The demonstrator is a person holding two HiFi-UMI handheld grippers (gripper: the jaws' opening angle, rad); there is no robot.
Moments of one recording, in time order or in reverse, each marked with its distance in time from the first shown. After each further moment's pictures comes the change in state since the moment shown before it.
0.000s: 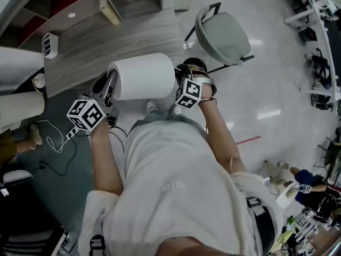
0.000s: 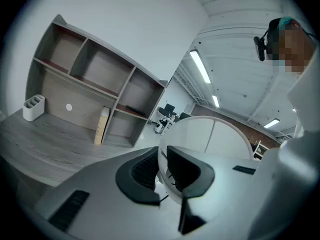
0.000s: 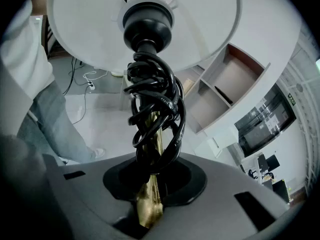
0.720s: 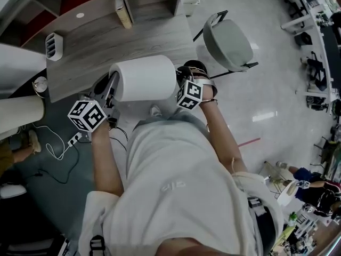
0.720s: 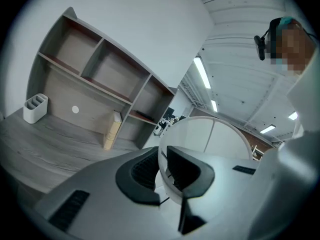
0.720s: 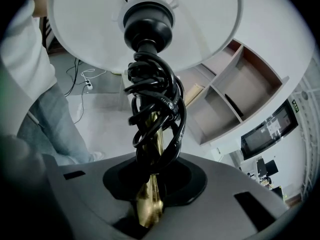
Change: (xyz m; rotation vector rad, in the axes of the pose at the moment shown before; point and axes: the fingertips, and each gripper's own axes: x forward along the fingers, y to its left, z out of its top) left arm -0.037 0.096 0.028 -0.038 -0.011 -0.039; right arm 0.042 0.011 0.091 -0.026 0.039 0.019
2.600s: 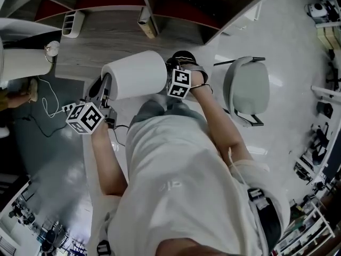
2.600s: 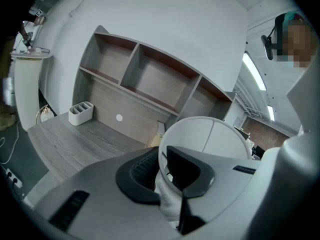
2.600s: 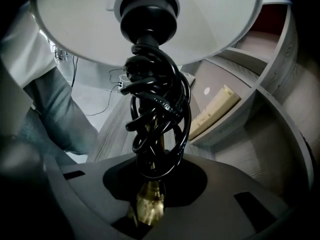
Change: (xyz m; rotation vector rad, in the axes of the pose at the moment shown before) left arm 0.081 0.109 0.054 -0.156 -0.114 0.573; right arm 0.201 -0.133 0.086 -0.414 -0.237 0.358
